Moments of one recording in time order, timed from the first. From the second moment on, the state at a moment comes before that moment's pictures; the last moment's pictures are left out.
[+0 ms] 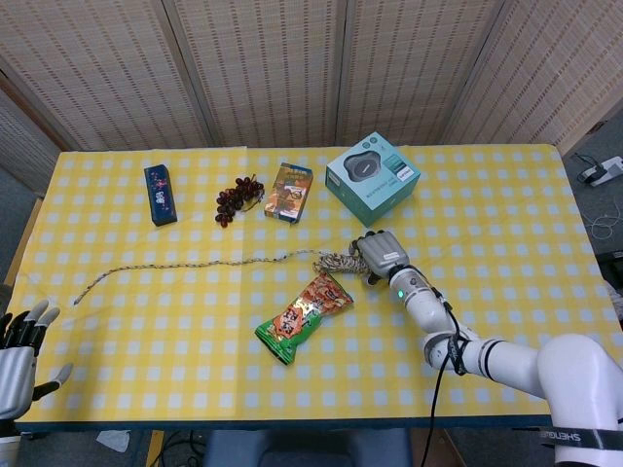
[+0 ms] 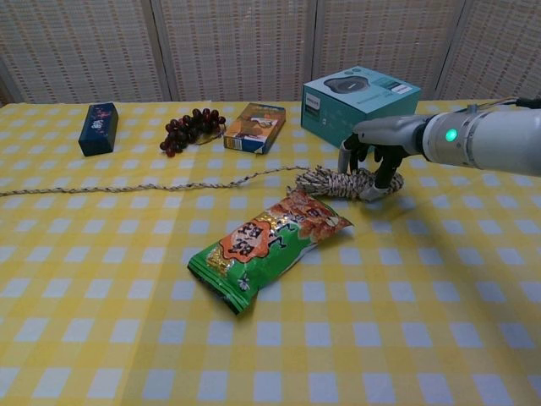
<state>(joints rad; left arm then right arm) -0.01 -1.16 -0.04 -1.69 1.46 1.55 0.23 1.03 -1.56 0.09 -1.22 -0.75 0.65 -0.37</state>
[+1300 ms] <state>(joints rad) -0.04 -1.13 -0.06 -1.68 1.46 1.53 0.20 0.97 -1.64 0.15 -1.17 -0.78 0.78 -0.37</state>
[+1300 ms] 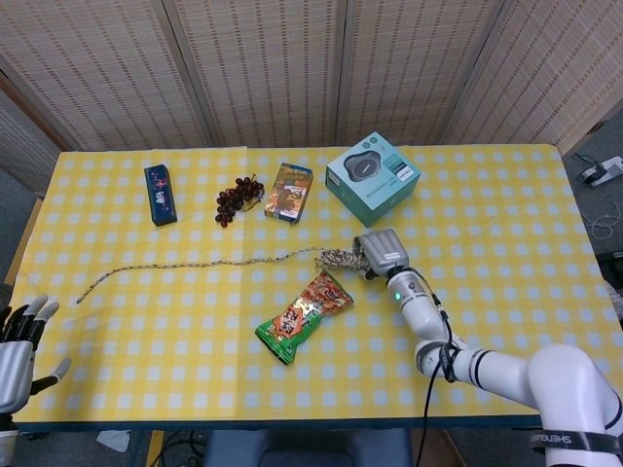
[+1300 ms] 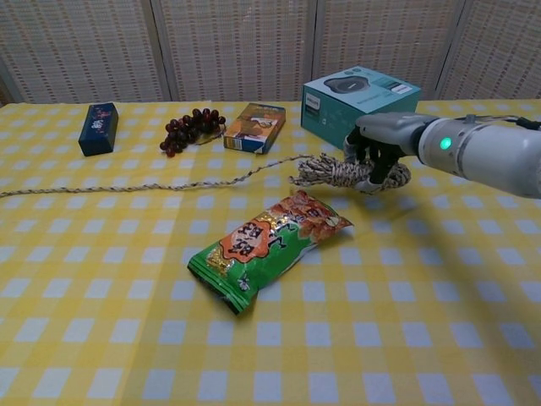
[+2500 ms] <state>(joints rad) -0.58 -1.29 -0.25 -1.37 1.01 0.85 0.33 0.87 -1.41 0.18 -1.43 -0.88 0.78 -0.26</state>
